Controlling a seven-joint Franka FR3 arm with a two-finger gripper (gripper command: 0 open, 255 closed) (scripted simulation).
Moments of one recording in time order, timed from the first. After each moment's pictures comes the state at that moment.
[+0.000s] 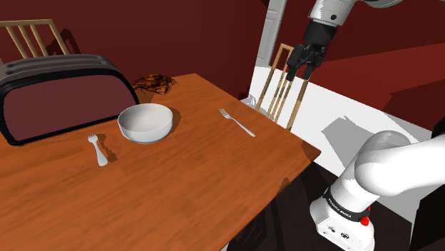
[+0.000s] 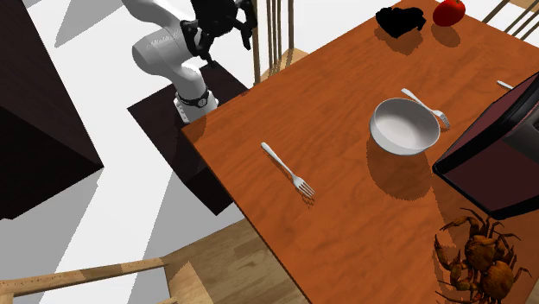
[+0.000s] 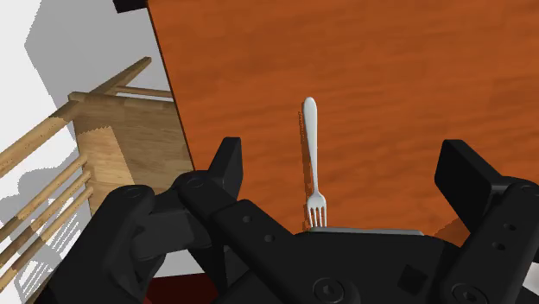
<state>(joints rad) 0.00 -0.81 0.00 -2.32 0.08 1.57 0.16</state>
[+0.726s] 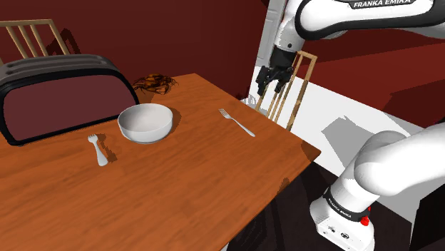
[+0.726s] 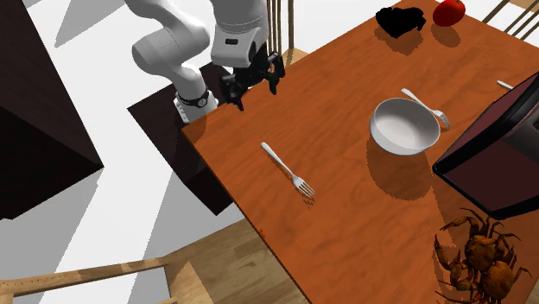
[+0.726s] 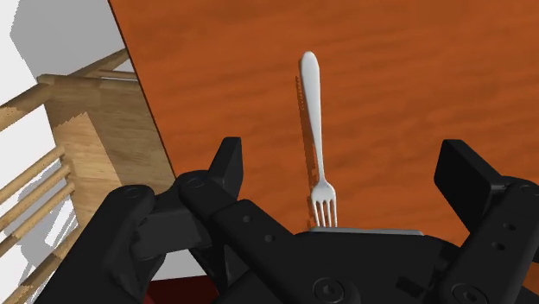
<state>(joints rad) -0.01 -0.59 0.04 -2.39 0.08 1.87 0.20</state>
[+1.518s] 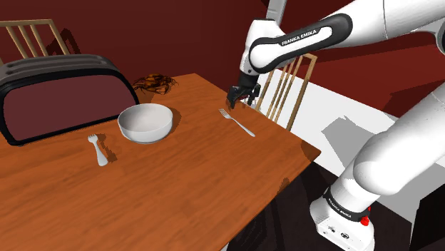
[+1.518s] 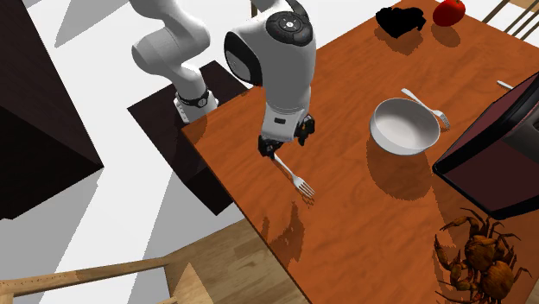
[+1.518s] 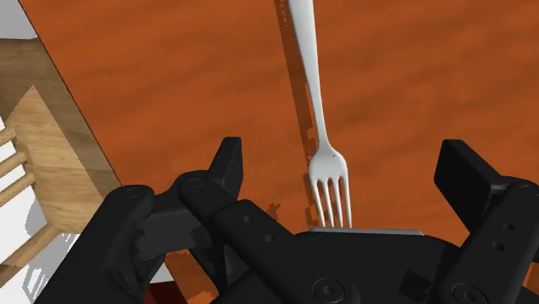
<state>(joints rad) -0.03 -0.17 0.09 -2.30 0.02 2.21 0.30</state>
